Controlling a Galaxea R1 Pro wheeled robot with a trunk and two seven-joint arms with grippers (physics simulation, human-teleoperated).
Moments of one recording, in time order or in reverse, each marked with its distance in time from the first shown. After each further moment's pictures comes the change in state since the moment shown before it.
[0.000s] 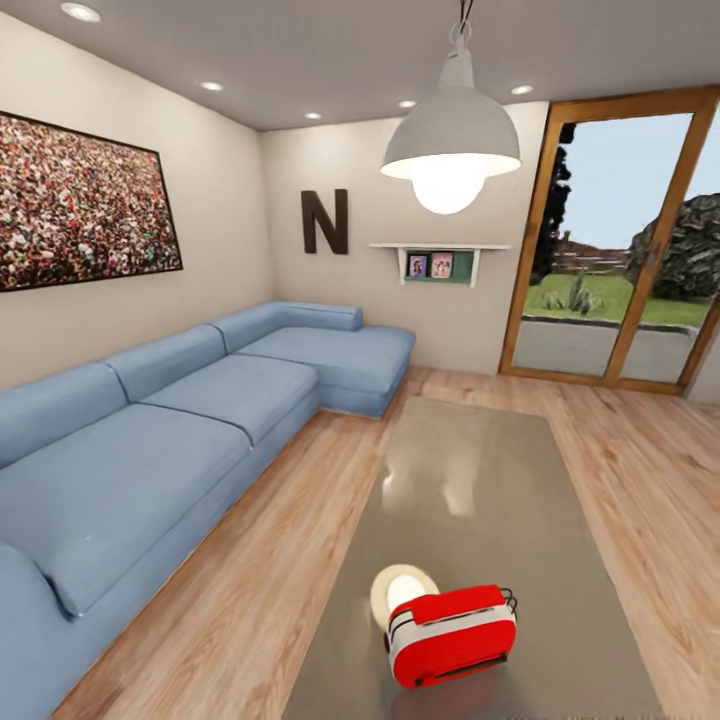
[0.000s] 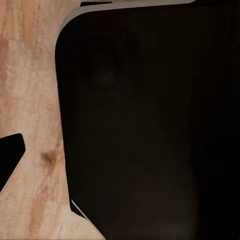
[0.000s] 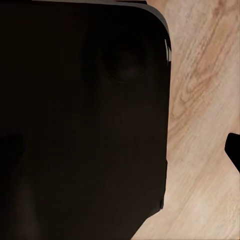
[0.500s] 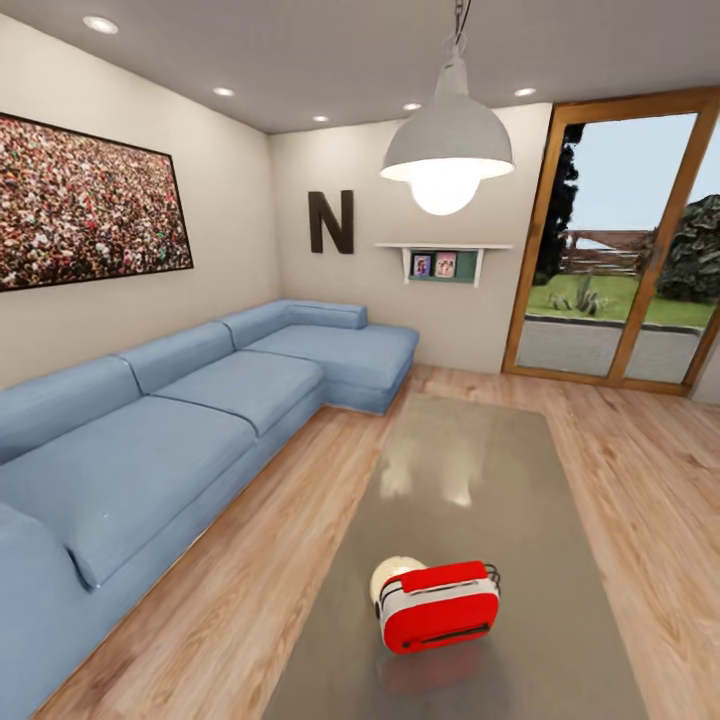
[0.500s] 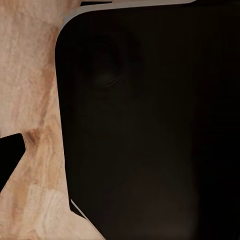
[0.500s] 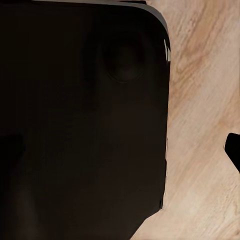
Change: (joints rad) left arm 0.000 0.000 0.001 0.000 0.003 0.001 -0.001; right arm 0.000 -0.001 0.000 0.000 0.001 0.000 0.000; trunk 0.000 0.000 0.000
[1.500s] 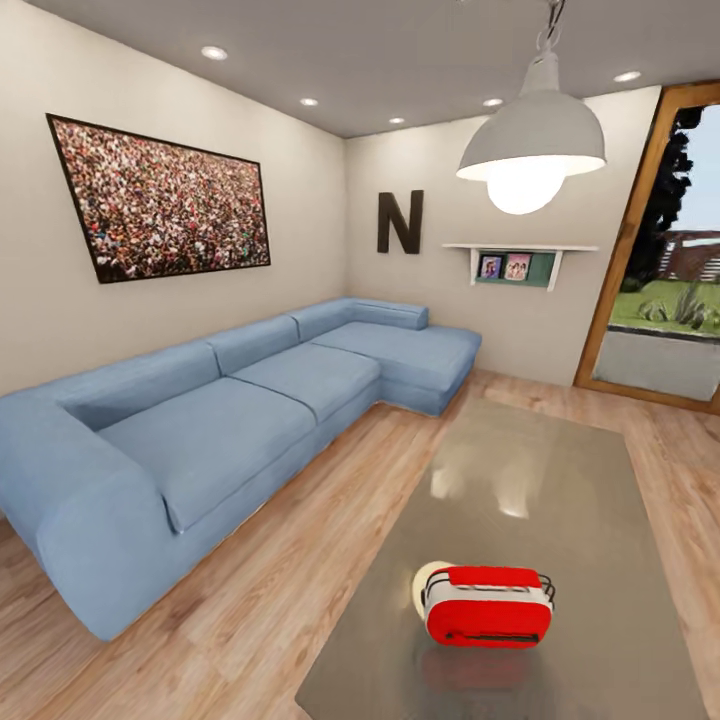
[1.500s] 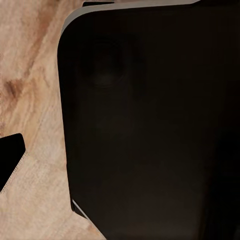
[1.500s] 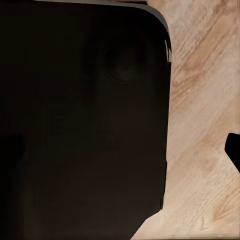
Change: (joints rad) left arm 0.000 0.000 0.000 0.000 0.001 -0.001 0.006; right arm 0.000 0.001 0.001 0.000 0.002 -0.002 0.000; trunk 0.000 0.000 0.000
